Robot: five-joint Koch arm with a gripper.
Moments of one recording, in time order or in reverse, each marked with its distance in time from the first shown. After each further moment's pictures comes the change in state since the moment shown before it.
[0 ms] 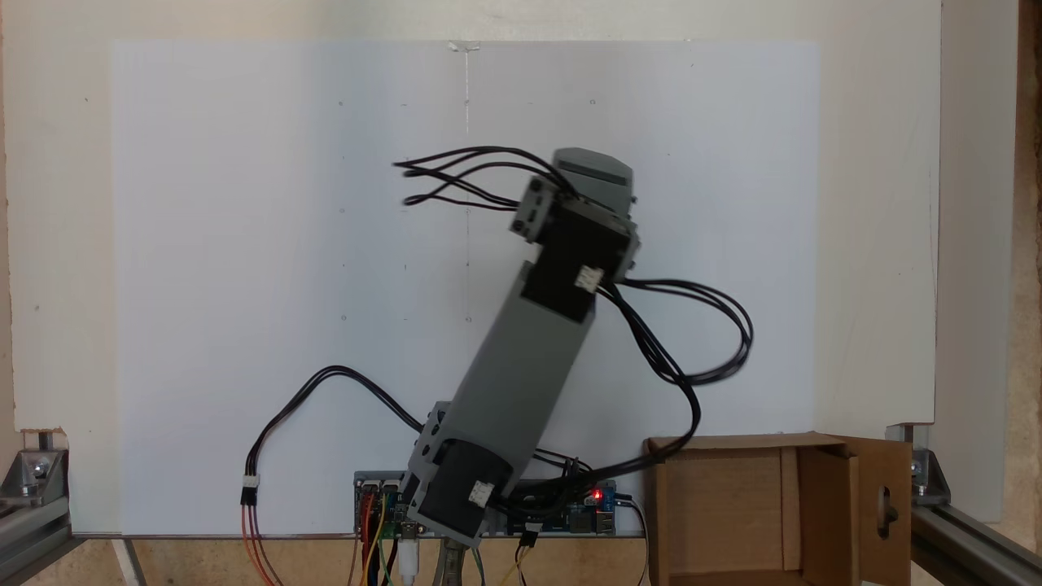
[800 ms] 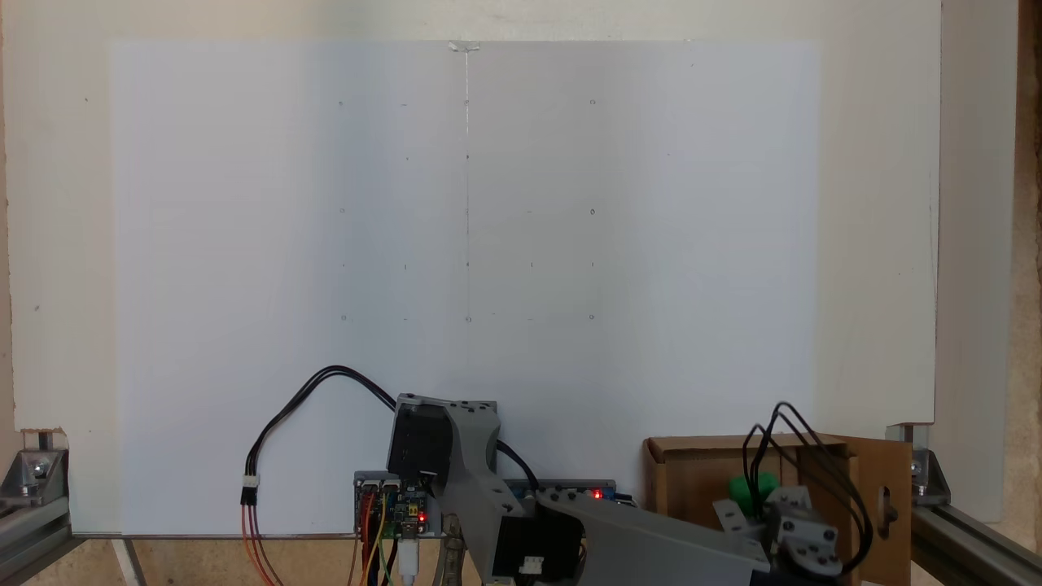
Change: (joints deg) arm 72.5 -8.1 -0.2 -6.2 -15.6
